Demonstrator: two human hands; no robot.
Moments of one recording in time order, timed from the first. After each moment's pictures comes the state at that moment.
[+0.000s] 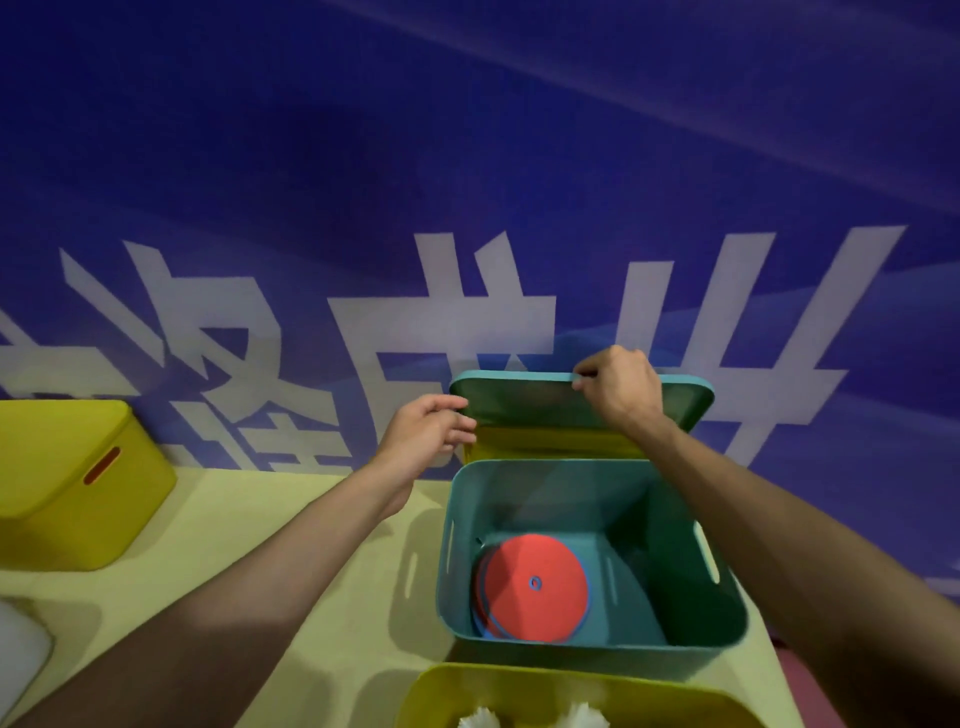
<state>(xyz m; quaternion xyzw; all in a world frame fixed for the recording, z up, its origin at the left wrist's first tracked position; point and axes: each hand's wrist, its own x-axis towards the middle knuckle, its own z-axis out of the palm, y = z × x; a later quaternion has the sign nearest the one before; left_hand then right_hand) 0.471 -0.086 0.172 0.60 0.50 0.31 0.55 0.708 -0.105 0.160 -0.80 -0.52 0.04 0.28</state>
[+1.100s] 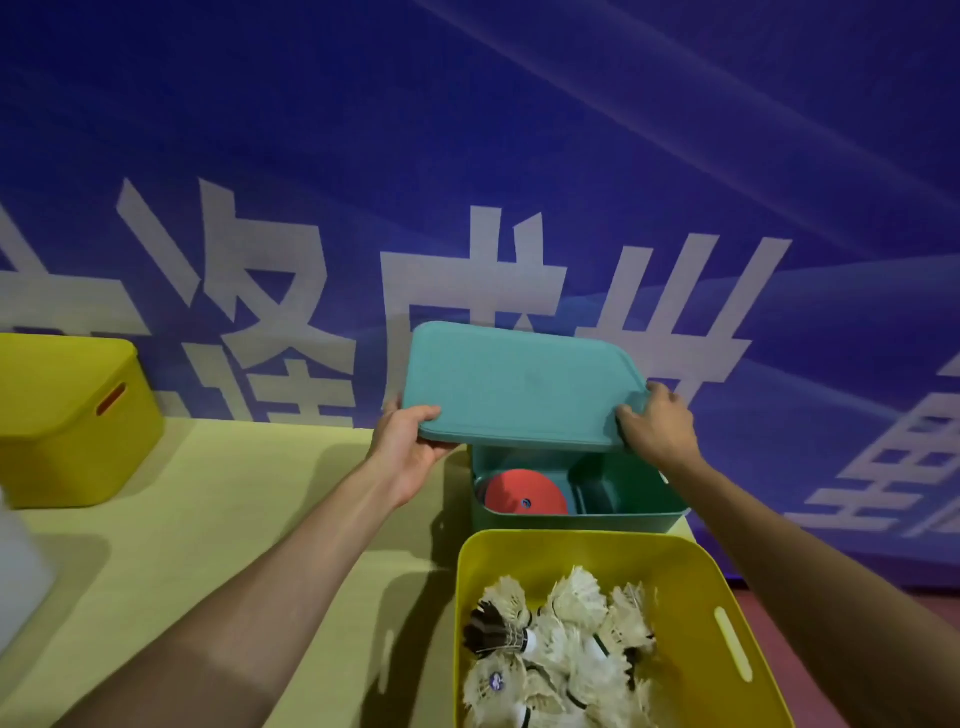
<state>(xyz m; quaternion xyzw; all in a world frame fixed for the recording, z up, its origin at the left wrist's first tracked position) 0.348 -0.165 0.155 0.28 0.35 0.40 0.80 0.615 -0.264 0.157 -0.90 -0.35 0.08 0.26</state>
